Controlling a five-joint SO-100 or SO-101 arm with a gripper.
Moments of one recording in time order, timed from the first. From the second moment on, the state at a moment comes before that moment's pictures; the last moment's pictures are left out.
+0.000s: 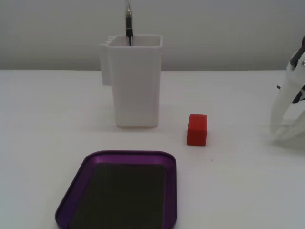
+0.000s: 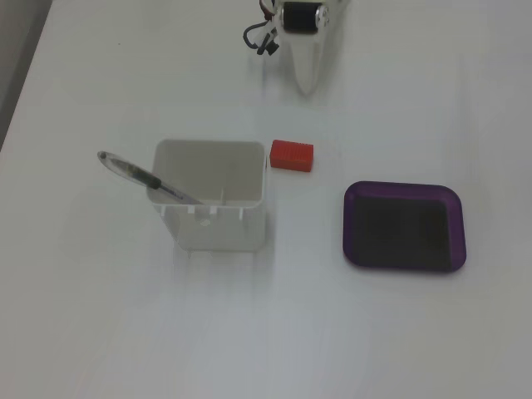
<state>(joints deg) 3.2 180.8 173.9 61.8 9.8</state>
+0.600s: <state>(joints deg) 3.2 180.8 173.9 61.8 9.8</state>
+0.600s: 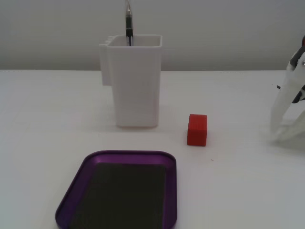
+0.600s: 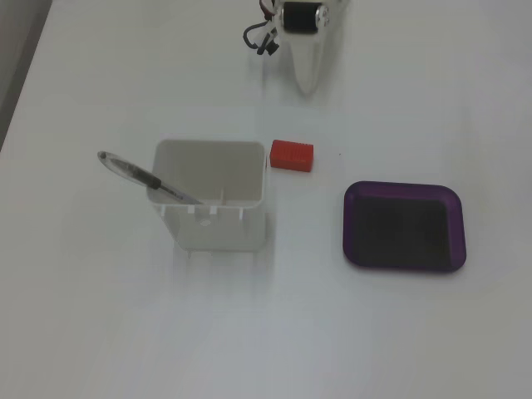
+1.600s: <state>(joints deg) -10.0 175.9 160.3 47.8 6.1</state>
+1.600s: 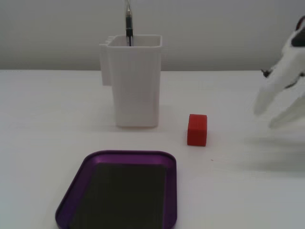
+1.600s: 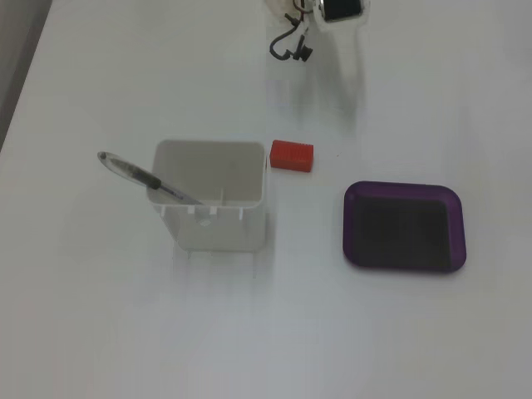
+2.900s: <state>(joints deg) 4.7 86.1 99.1 66.4 1.0</state>
